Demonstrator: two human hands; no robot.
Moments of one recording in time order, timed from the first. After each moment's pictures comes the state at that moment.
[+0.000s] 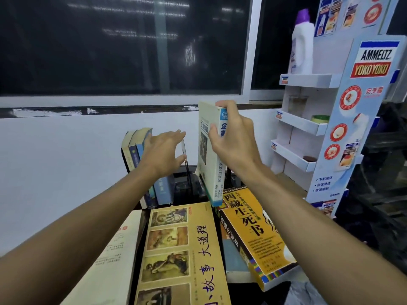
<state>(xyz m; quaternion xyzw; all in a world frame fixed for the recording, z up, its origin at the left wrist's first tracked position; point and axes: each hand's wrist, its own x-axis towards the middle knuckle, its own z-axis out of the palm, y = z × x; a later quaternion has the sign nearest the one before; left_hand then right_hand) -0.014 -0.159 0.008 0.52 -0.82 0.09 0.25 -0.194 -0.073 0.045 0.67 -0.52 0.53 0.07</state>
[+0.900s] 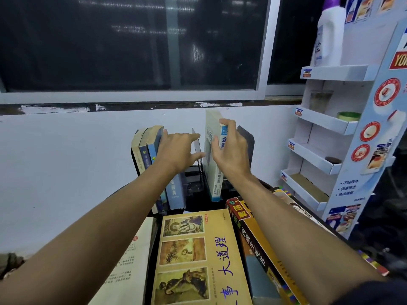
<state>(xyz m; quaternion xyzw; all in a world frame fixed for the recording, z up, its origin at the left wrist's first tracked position) -0.020 -0.216 -0.001 0.54 -0.81 0.12 0.21 -0.172 -0.176 -0.021 0.63 -0.54 0.55 0.08</state>
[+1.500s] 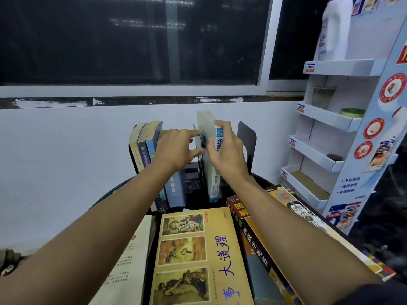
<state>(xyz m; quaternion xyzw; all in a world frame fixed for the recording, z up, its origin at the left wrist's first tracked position) -0.018 -0.210 -0.003 0.51 -0.80 0.07 0.30 -0.170 -0.191 -0.040 0.66 -0.50 0.57 0.04</state>
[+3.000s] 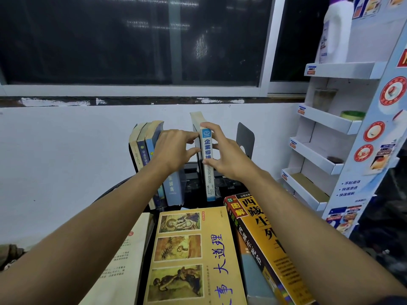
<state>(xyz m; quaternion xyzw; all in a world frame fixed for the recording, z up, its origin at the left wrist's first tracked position) -0.014 -0.205 -0.005 0.47 -0.82 0.08 0.32 -0.194 -0.169 -0.016 0.78 -0.49 0.36 -0.14</state>
